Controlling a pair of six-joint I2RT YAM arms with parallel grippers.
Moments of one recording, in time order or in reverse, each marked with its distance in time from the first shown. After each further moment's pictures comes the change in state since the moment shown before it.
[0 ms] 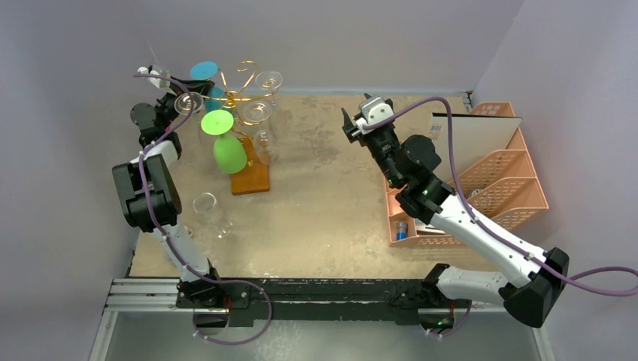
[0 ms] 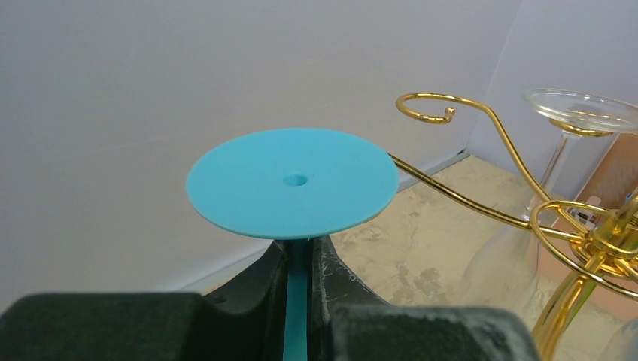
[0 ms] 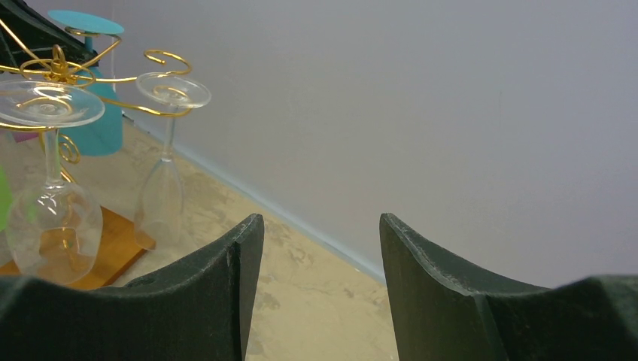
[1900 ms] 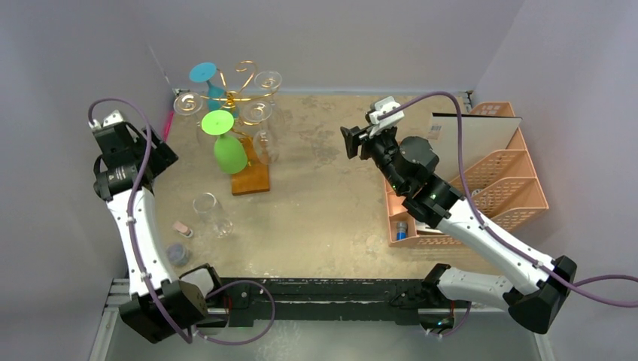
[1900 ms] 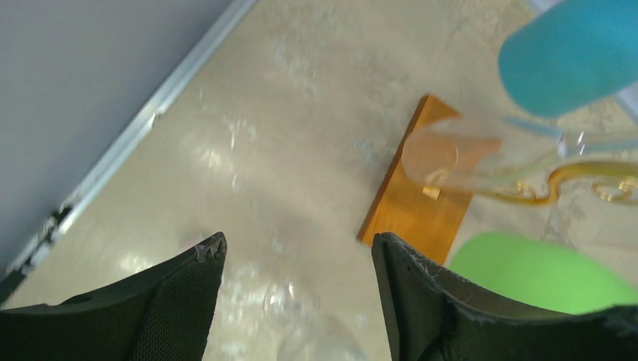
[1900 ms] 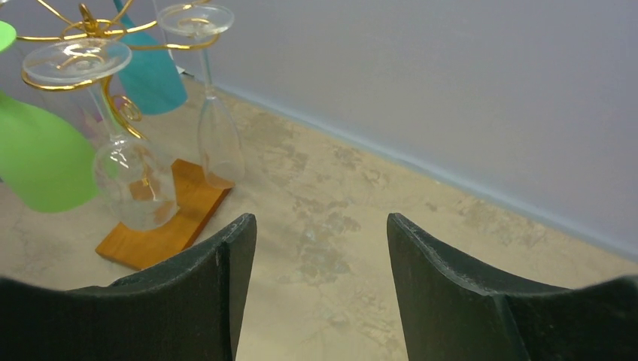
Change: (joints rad) left arm 0.124 -0.814 -0.030 -1.972 -0.908 0.251; right arm 0.000 -0.053 -0.012 -0.237 0.033 0.341
